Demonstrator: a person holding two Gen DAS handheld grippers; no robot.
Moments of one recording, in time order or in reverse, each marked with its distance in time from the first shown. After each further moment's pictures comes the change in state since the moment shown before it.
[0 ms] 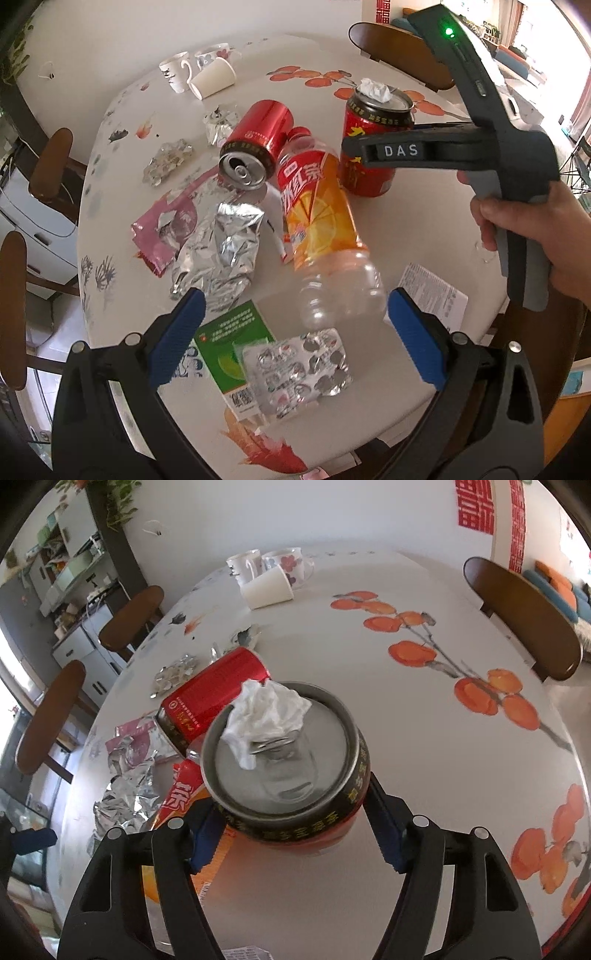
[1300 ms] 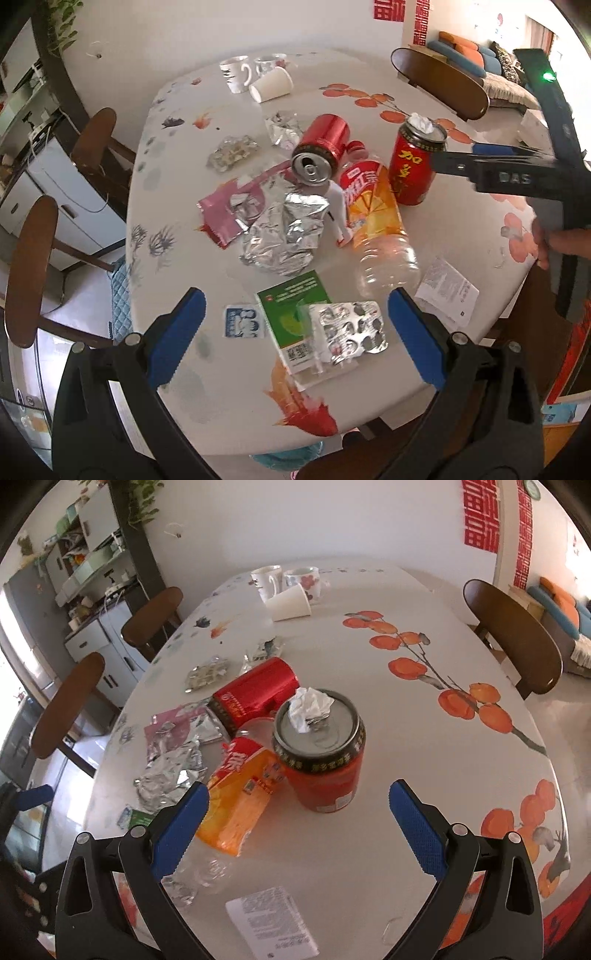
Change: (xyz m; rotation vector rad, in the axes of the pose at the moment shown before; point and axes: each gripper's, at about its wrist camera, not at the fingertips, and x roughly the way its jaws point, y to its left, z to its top) left arm -0.050 0.038 -0.025 -0.110 -0.053 0.080; right arm -0.066 0.021 -0.011 -0.050 -0.029 -0.007
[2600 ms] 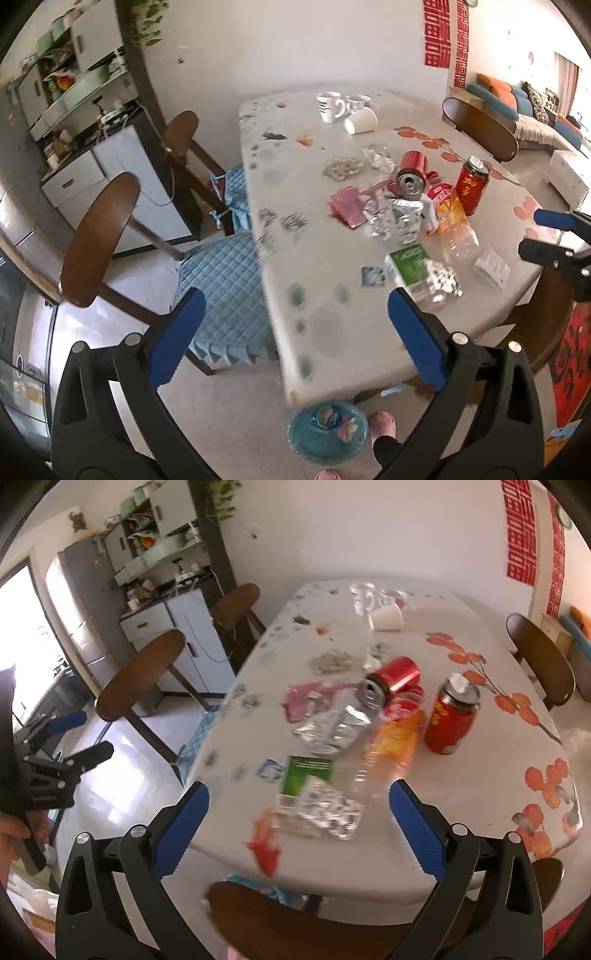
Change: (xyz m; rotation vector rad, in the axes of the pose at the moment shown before) left arm -0.110 0.130 -0.079 -0.117 -0.144 0.119; right arm -0.108 0.154 -0.067 -0.101 -0.030 0.116
